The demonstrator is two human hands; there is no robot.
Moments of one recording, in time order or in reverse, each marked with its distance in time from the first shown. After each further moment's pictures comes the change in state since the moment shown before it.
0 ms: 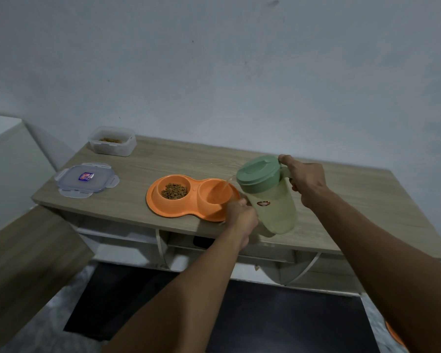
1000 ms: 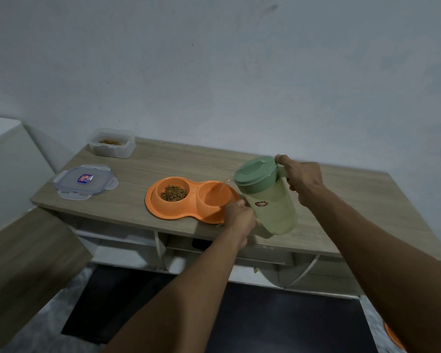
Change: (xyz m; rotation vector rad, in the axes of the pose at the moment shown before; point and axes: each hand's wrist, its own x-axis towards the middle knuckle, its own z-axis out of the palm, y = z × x) left_hand 0.012 -0.004 -0.002 0.023 0.025 -0.021; right_hand 0.001 -0.008 0.003 -0.039 -0.007 0.000
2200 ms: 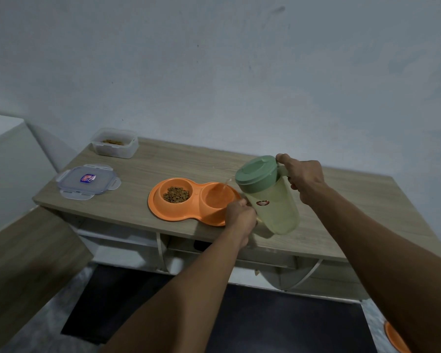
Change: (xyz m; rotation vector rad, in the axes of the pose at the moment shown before) left_hand 0.023 -0.004 -0.004 0.003 -0.042 0.017; right_hand 0.002 -0.011 0.007 -0.043 -0.015 -0.005
